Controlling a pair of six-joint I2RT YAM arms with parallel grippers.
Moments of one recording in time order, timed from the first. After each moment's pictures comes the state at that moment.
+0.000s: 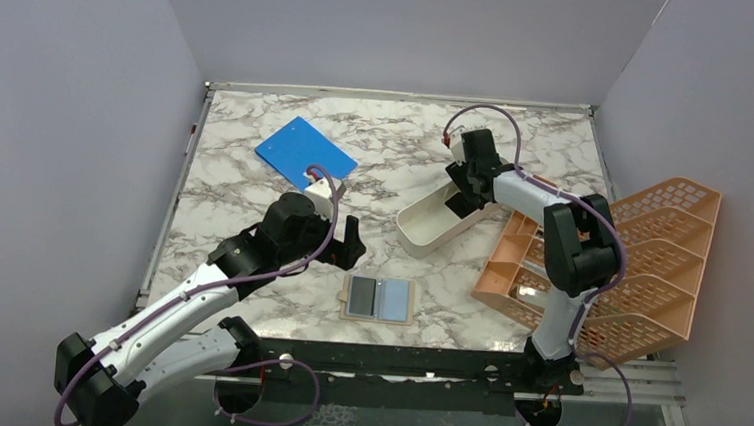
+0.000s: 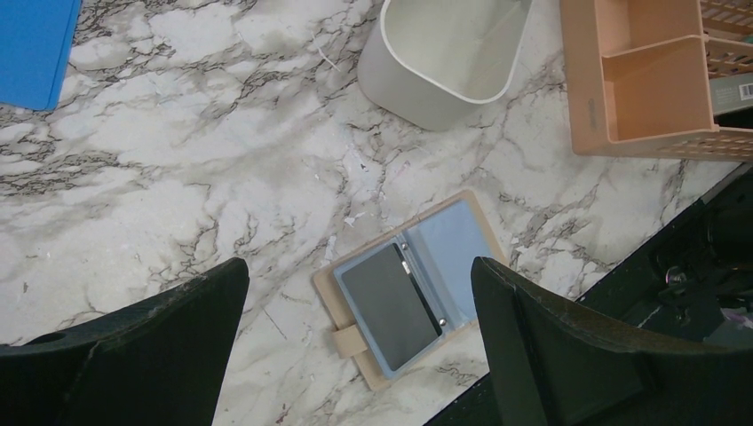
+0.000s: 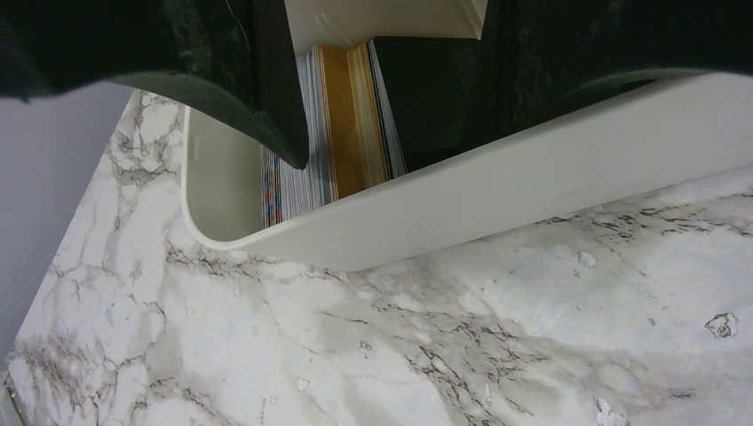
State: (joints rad) left arm -0.71 0.86 0.71 -0.40 0.03 -0.34; right arm 0.35 1.90 1.24 -0.18 0.35 -0.46
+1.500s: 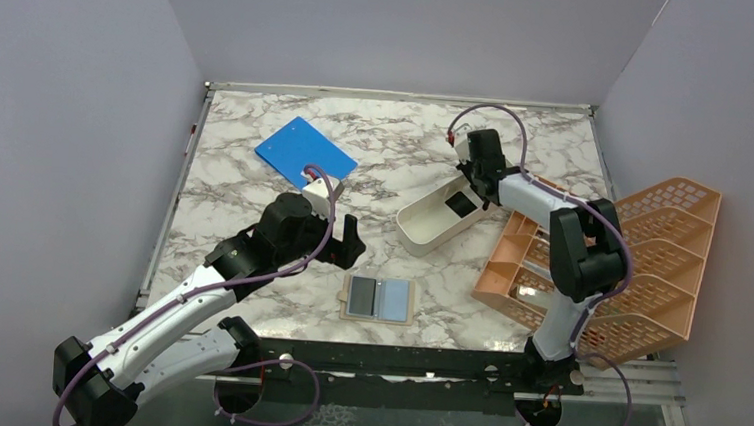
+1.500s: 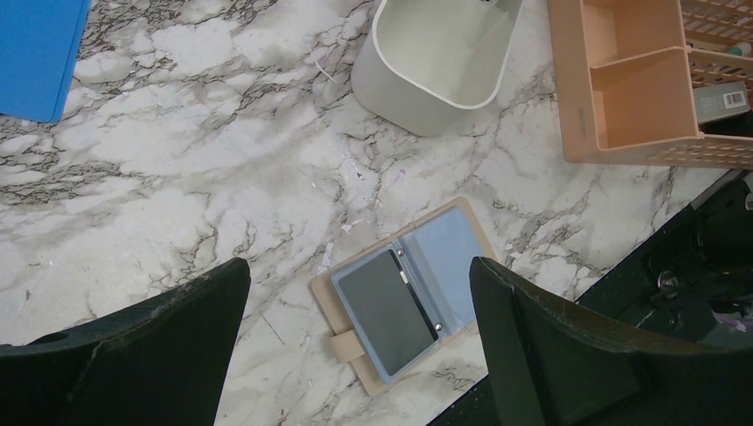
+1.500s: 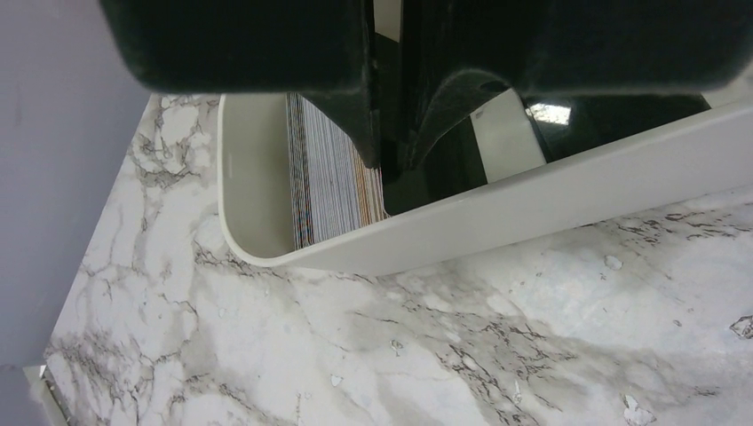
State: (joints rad) left arm -0.71 0.84 0.71 -0.39 0.03 -0.34; right arm 0.34 1.85 1.20 -0.13 0.35 -0.50
